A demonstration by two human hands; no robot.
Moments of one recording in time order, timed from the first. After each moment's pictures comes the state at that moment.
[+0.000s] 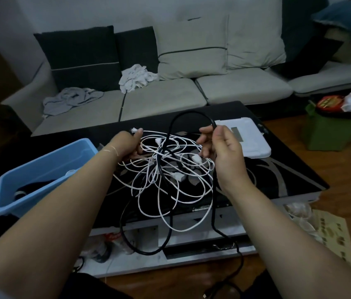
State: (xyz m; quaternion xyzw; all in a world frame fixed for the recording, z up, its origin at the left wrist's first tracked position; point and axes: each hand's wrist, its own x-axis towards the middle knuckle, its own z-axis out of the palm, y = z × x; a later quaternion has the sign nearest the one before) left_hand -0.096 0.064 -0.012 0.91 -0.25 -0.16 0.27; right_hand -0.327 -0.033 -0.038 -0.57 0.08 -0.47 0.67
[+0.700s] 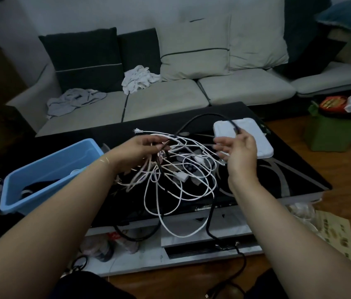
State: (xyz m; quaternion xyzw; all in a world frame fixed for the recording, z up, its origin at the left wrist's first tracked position) left_hand -0.124 0.084 -0.019 0.69 -0.41 -0.37 0.47; right_hand -0.326 -0.056 -0.046 -0.45 0.28 -0.48 0.70
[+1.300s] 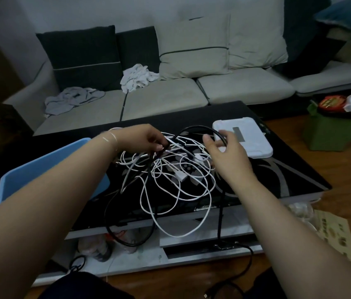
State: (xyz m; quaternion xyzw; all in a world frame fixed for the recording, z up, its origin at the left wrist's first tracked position) left_hand -0.127 0.067 0.033 0.78 -0.60 -0.18 0.08; right_hand -0.330 -0.058 -0.052 -0.76 0.35 -0.33 0.43
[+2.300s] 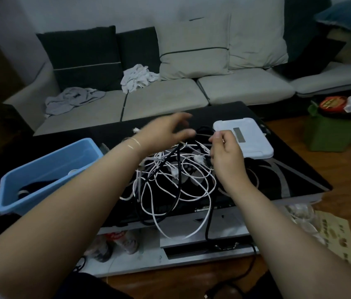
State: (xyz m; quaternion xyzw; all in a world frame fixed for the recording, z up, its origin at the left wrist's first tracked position) left_hand -0.169 0.034 0.024 0.79 -0.58 0.00 0.18; right_hand -0.321 -0.045 -0.052 -0.69 0.24 -0.45 0.52
